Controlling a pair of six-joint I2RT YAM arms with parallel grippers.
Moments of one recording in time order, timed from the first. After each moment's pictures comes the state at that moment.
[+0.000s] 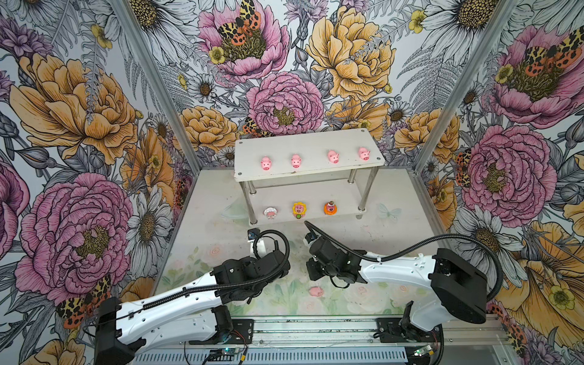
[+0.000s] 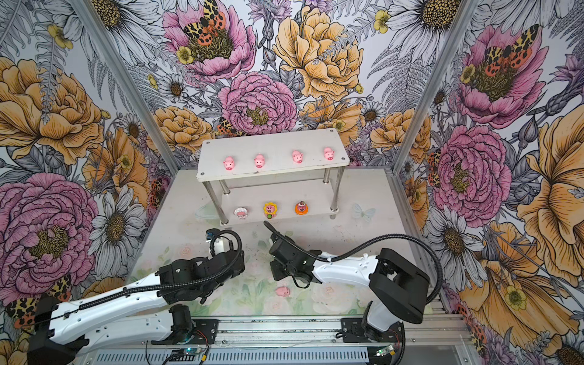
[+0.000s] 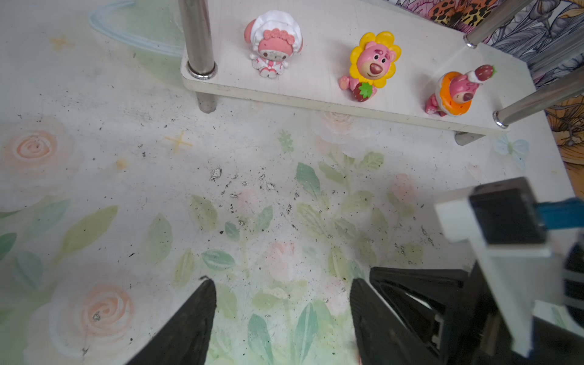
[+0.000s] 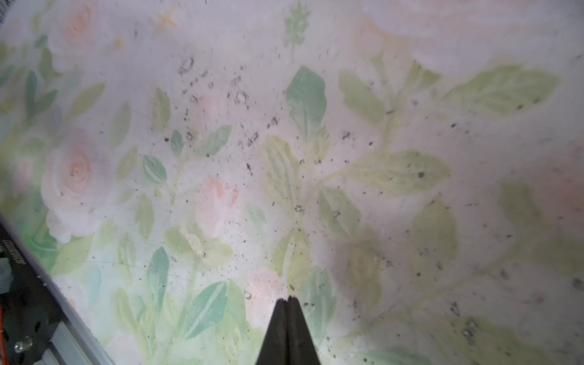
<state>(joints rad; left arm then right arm) -1.13 0.93 0.77 -0.86 -0.66 -1.15 1.02 1.48 0.80 -0.21 0.03 0.53</state>
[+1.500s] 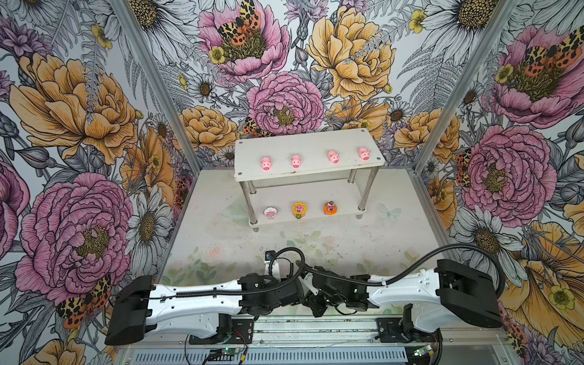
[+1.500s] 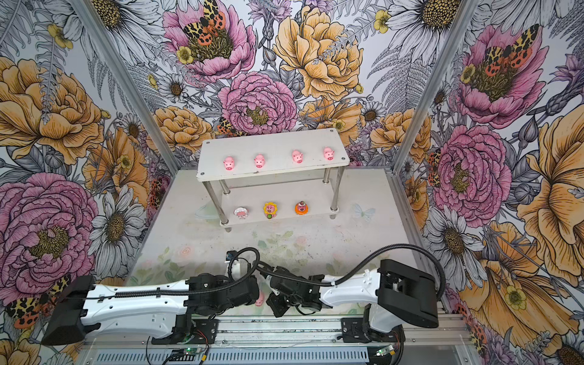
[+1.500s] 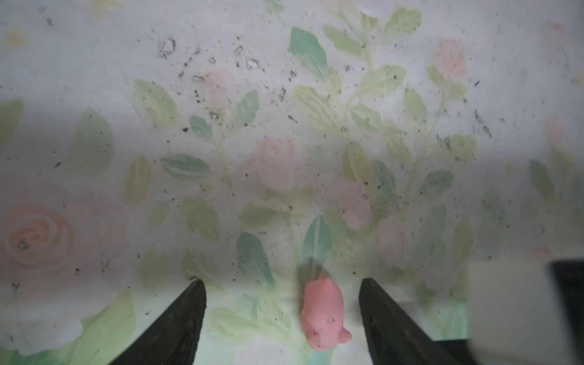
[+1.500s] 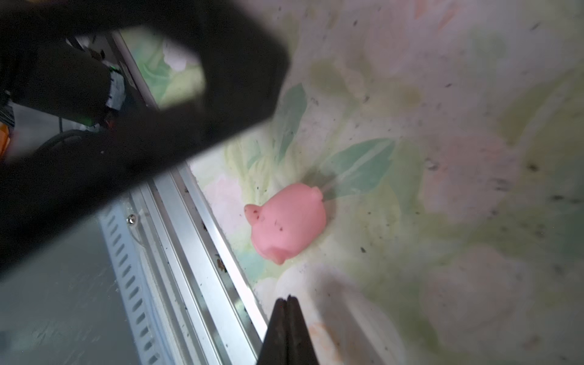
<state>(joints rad) -1.40 1.11 0.65 -0.81 -0.55 -1.38 1.22 1.39 0.57 -0.02 -0.17 0.53</state>
